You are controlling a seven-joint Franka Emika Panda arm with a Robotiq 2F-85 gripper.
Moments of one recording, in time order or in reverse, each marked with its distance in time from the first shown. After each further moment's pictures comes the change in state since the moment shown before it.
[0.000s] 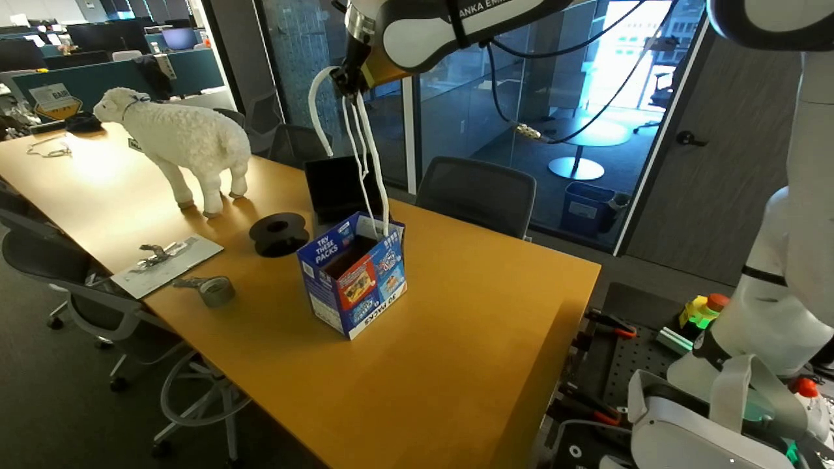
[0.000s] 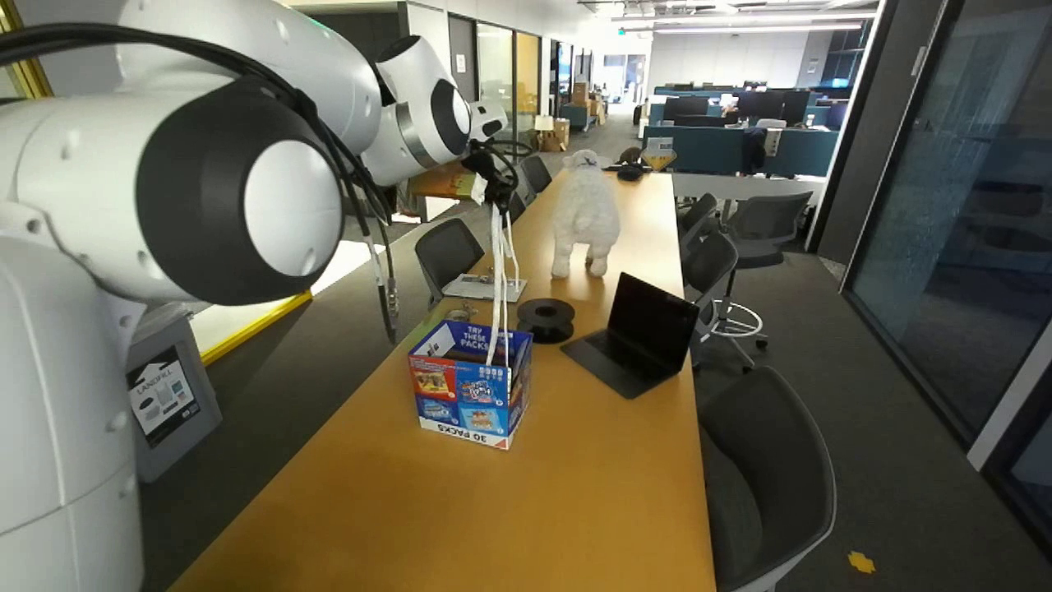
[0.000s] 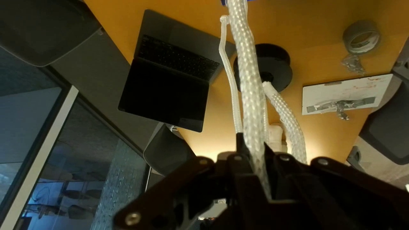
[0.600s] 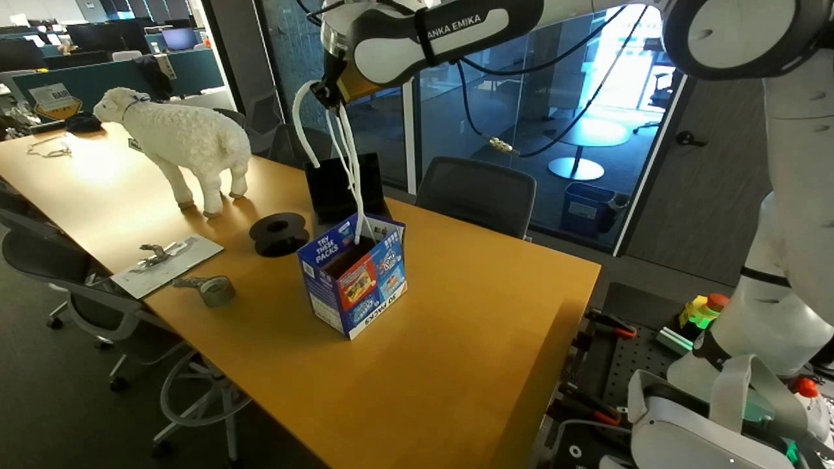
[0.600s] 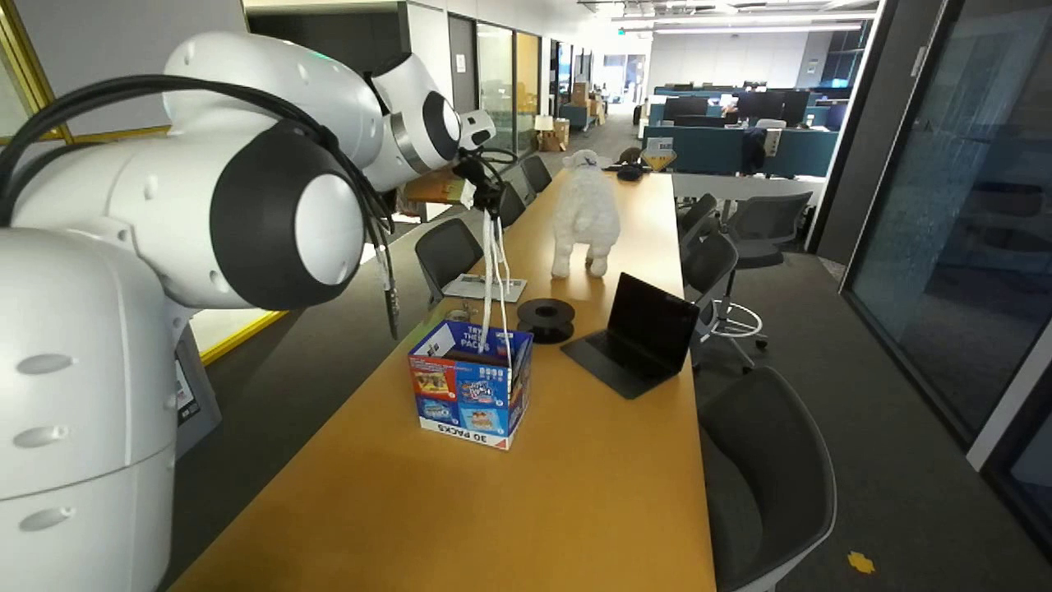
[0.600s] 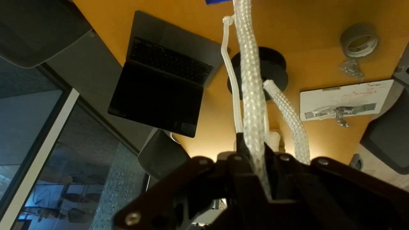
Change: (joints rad) arm 0.059 0.133 -0.028 0.155 -0.002 -0.060 0.025
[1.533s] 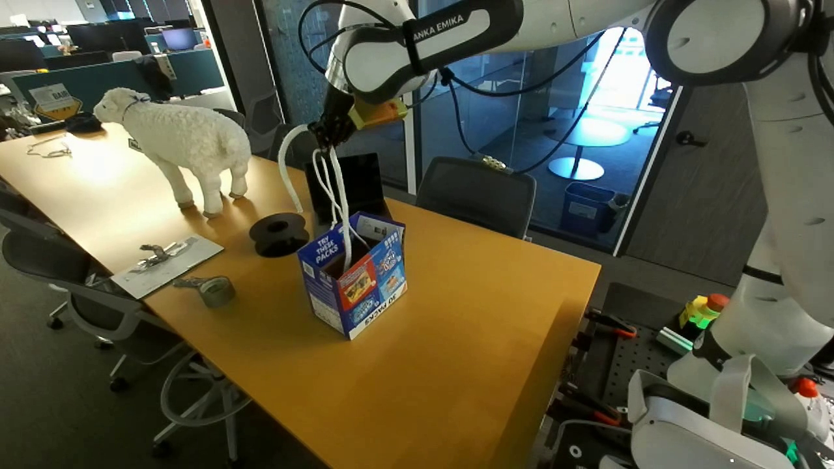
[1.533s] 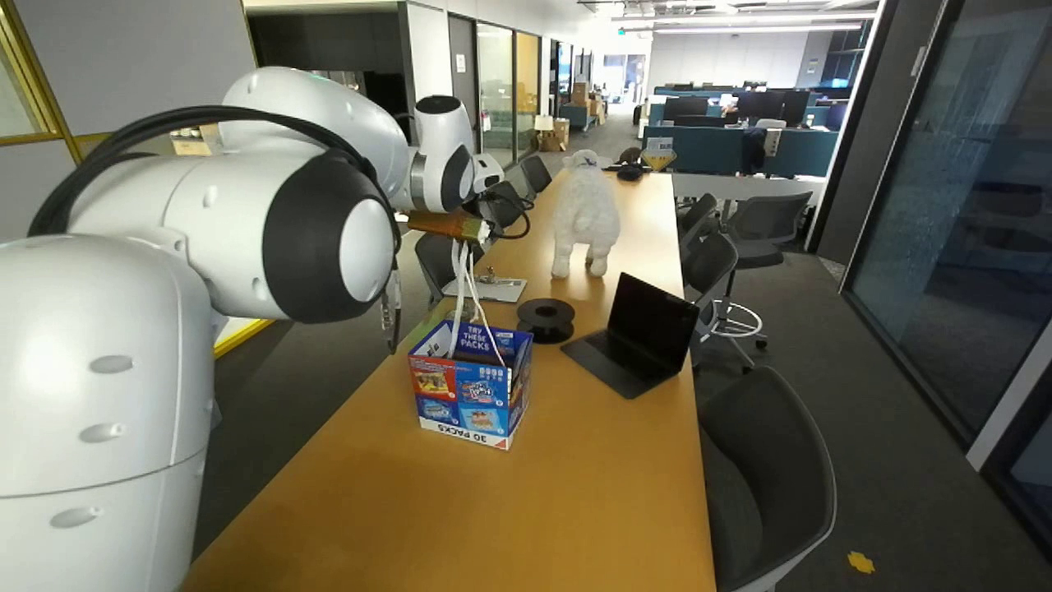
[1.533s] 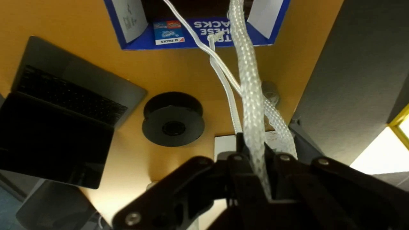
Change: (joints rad) arm -0.116 0.056 0.137 -0.072 0.410 0.104 -0.466
